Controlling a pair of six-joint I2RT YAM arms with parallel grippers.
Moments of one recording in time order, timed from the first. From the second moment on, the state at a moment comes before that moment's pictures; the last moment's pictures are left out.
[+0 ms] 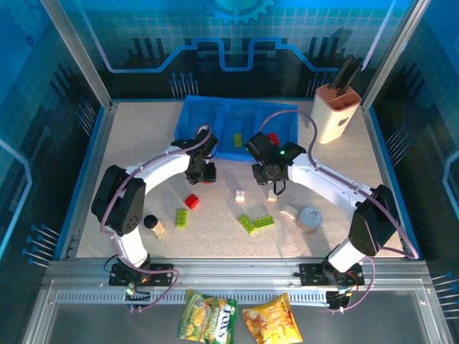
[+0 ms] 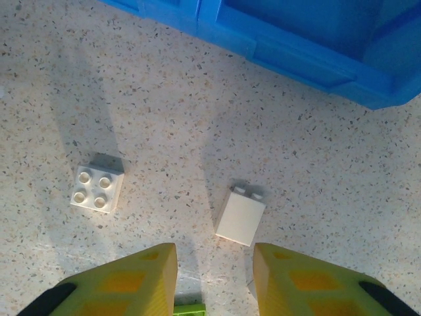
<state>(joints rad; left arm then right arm) -0.48 1.78 1.27 -0.79 0.02 -0.53 0.70 1.58 1.33 -0.97 0.27 0.45</state>
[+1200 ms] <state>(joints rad) -0.78 2.11 2.00 -0.72 -0.01 -0.43 0.37 1.13 1.08 -1.01 0.25 0.44</state>
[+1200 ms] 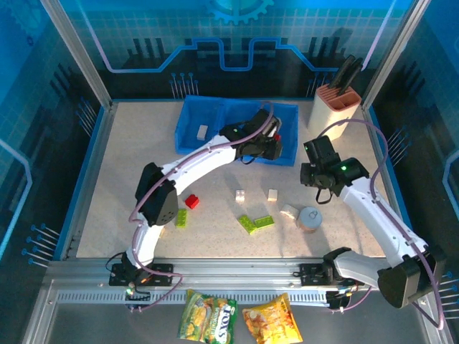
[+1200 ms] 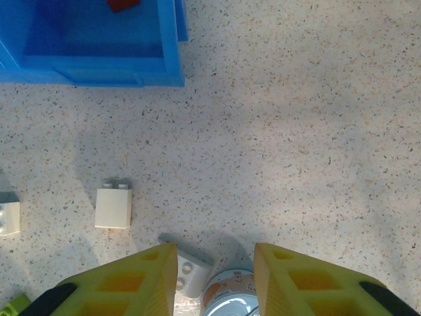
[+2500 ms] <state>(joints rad) -0.78 2.59 2.39 -0.63 -0.05 -0.34 0.36 1.02 1.08 -1.09 0.28 0.43</state>
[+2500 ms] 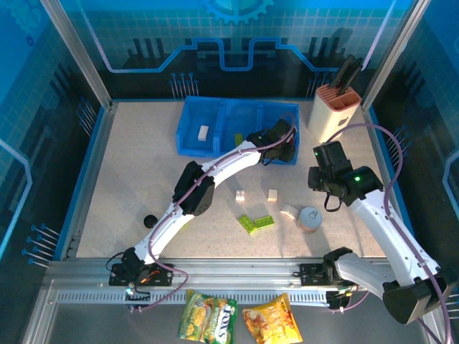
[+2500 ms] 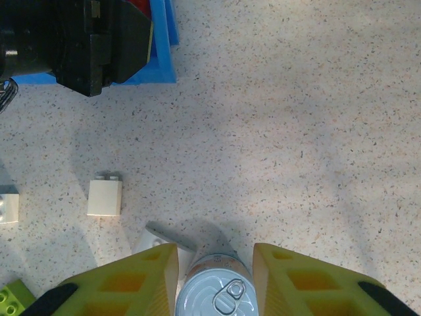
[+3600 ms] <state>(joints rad) -0.70 2.06 1.93 -0.60 0.02 -0.33 0.46 1.20 1.10 -1.01 0.15 0.43</state>
